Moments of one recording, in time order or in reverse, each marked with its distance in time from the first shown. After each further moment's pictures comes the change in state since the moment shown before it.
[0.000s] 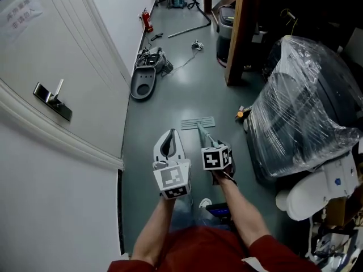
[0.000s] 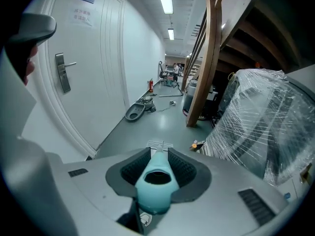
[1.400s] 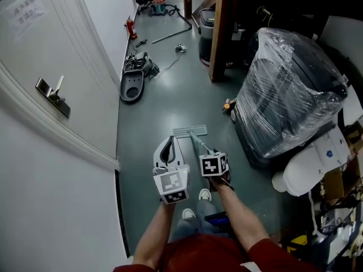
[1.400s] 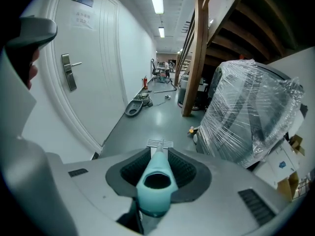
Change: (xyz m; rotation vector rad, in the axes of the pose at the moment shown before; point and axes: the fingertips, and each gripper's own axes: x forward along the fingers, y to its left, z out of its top) left arm -0.165 0.012 -0.006 -0.038 -0.018 -0.113; right arm -0.120 0.076 -0.127 0.099 0.034 -0.042
